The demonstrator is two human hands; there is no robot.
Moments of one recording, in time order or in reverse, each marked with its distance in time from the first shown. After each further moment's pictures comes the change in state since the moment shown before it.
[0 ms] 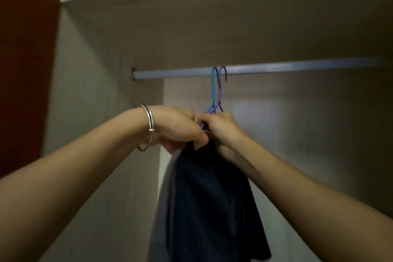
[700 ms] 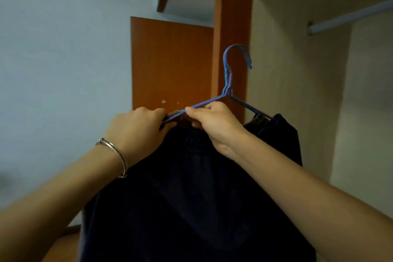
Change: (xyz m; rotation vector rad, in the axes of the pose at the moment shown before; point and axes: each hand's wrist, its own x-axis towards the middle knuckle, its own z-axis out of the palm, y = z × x) left_hand -0.296 -0.111 -0.009 1.145 0.717 -0.741; right_hand -0.197 0.003 0.218 0.388 -0.959 0.001
